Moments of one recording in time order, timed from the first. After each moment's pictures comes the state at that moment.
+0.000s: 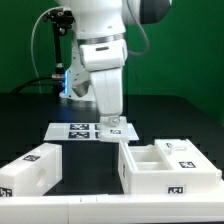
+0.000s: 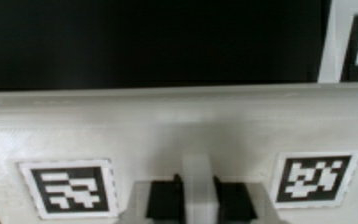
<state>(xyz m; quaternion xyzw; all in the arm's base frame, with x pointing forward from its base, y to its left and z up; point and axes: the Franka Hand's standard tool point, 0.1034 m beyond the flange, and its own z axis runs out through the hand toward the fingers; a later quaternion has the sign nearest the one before) 0.436 0.033 0.057 -0.75 -0.66 -0.05 0.08</state>
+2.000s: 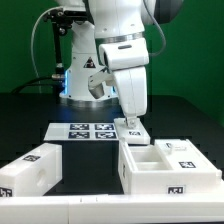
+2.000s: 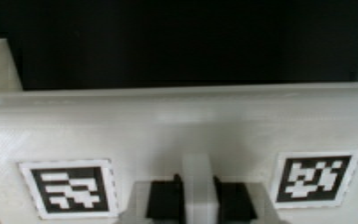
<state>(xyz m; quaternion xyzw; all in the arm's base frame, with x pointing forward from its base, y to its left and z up) 0.457 0.052 0.057 -0.72 -0.69 -0.06 0.07</state>
